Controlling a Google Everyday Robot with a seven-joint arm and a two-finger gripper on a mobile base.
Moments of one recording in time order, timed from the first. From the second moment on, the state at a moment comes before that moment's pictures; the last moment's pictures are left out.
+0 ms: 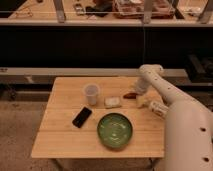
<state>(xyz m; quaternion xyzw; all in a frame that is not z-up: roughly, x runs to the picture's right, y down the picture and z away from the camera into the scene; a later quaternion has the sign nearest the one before) 0.208 0.052 0.972 -0.27 -0.13 -0.10 0.95</state>
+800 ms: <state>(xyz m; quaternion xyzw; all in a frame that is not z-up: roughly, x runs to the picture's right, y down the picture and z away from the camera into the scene) 0.188 0.056 0.974 -0.27 -0.18 -0.11 0.94</state>
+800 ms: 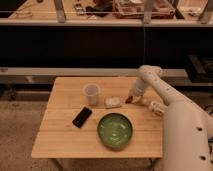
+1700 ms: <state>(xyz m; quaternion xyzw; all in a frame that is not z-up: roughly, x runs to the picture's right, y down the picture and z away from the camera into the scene) 0.113 0.003 0.895 -0.22 -0.22 -0.21 0.93</state>
